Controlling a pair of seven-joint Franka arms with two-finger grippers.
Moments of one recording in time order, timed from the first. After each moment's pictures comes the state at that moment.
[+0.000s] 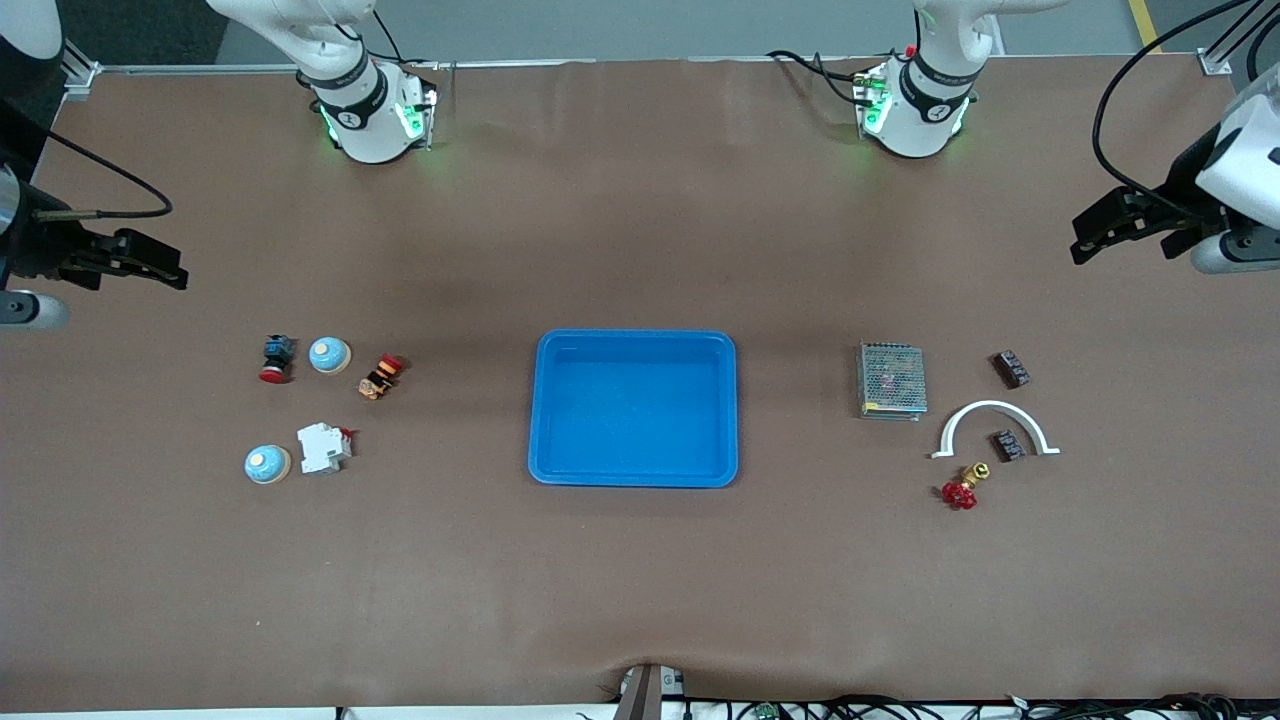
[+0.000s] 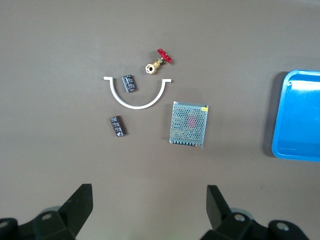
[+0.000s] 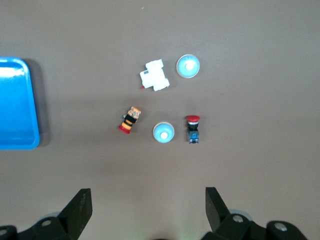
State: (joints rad) left arm 0.02 -0.07 -0.10 -1.65 0.00 1.59 -0.13; right arm -0.06 0.08 0.05 -1.50 -0.01 1.48 0.01
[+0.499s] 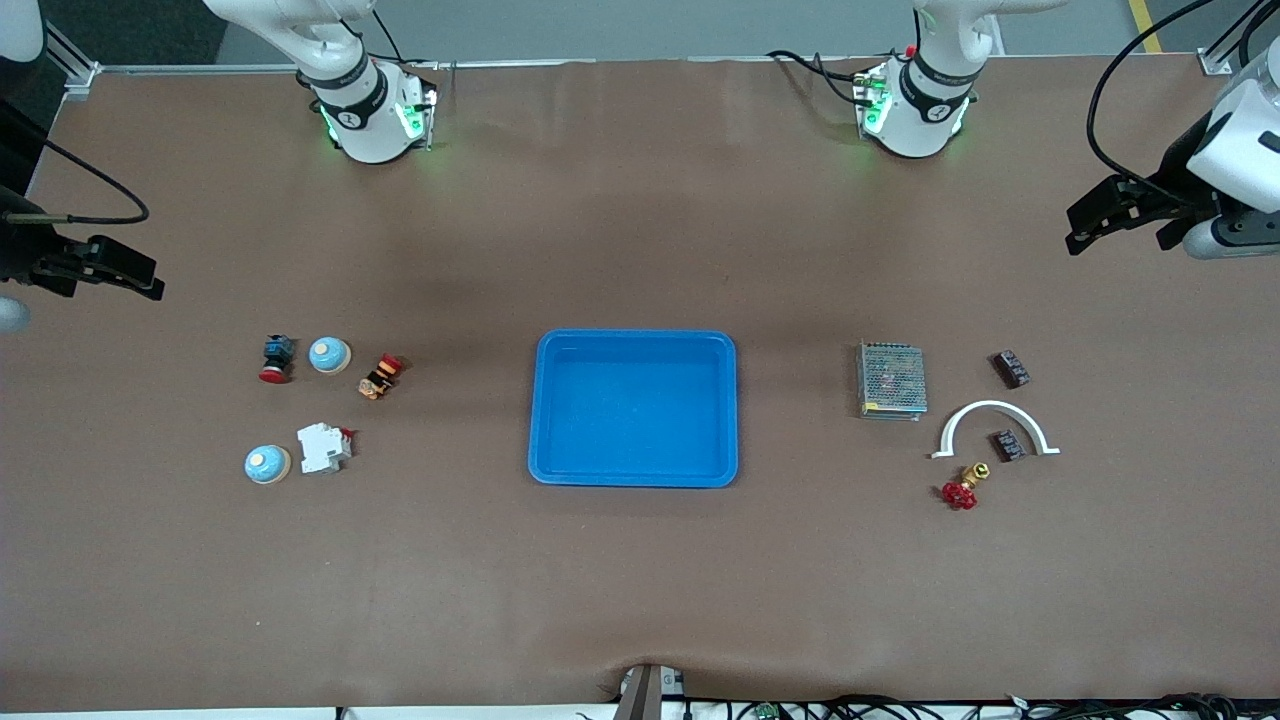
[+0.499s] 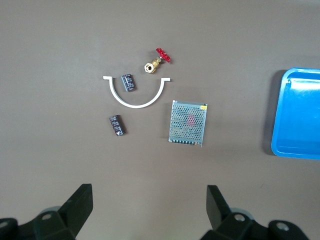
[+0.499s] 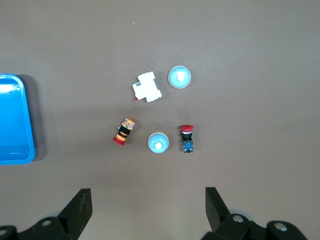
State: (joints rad) left arm 0.02 -0.09 -0.11 -1.67 0.00 1.59 -0.13; right arm 0.00 0.07 -0.04 -1.50 -0.01 1.51 0.01
